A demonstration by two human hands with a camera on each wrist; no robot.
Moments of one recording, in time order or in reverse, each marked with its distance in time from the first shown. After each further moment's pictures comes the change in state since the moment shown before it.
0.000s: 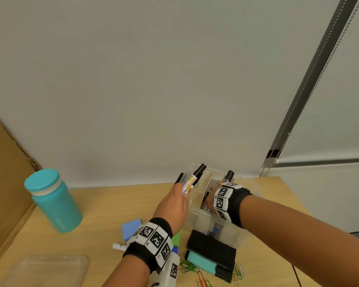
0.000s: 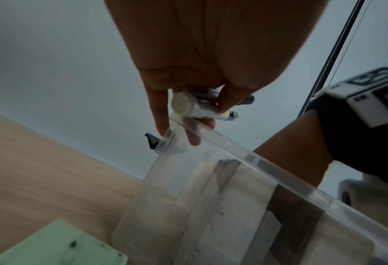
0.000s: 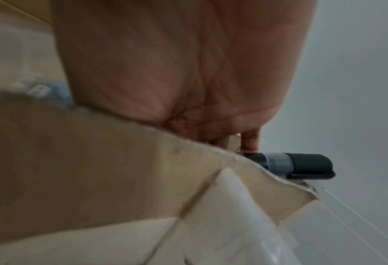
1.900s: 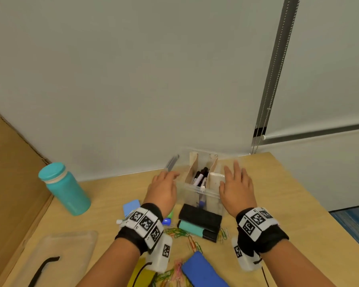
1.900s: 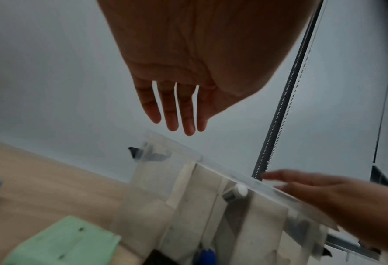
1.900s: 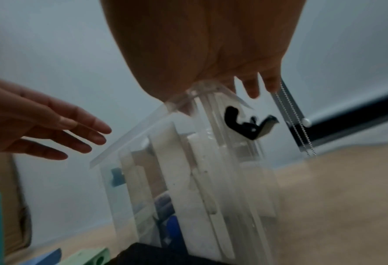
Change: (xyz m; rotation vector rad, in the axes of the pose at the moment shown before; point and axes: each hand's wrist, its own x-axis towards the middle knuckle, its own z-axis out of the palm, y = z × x) left_hand -0.045 0.043 -0.008 0.164 0.040 -0.009; right_hand -0.042 0.017 0.134 0.737 0.664 0.397
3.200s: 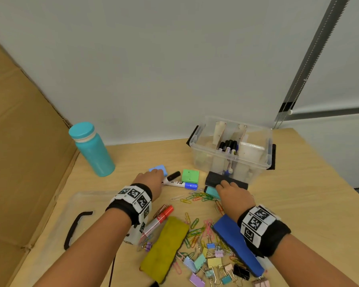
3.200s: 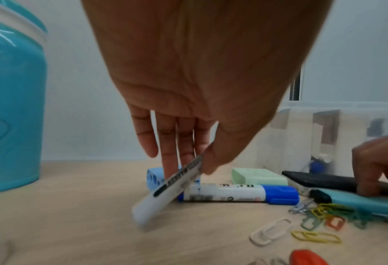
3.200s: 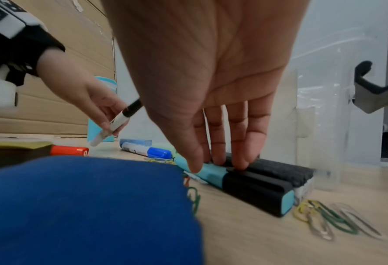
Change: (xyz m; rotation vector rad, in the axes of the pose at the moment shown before) left_hand -0.042 -0.131 -0.018 0.556 -0.423 -0.102; right_hand -0.070 -0.071 0.059 -0.406 -0.419 -0.258
